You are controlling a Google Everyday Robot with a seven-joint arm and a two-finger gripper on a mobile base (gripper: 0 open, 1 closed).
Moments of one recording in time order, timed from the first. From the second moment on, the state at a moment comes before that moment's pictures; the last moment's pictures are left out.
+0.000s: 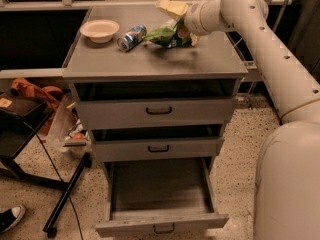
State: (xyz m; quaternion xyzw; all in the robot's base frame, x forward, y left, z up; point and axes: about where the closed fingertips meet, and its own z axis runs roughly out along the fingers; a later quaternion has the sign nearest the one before) arm 0.857 -0.066 0.918 0.08 0.83 0.40 0.37
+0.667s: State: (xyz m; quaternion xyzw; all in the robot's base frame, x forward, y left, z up) arm 0.835 -0.138 0.914 0.13 0.82 0.41 0.37
